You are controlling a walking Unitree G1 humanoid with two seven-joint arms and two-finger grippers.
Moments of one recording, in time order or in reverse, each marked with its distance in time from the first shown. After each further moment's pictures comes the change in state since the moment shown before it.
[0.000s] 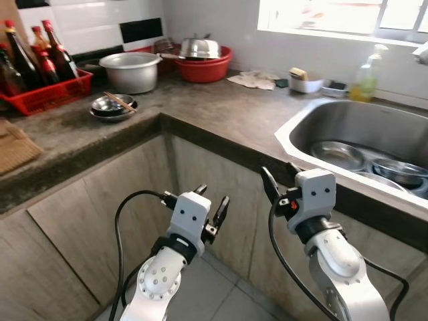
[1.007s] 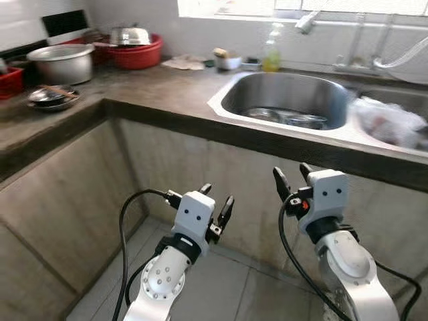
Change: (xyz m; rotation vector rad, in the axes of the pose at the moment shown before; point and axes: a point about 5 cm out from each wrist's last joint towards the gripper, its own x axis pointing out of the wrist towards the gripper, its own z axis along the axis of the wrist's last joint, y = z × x) left arm -0.002 0.005 0.001 0.010 0.003 0.015; right arm -0.003 -0.003 0.000 -0.010 0.004 -0.016
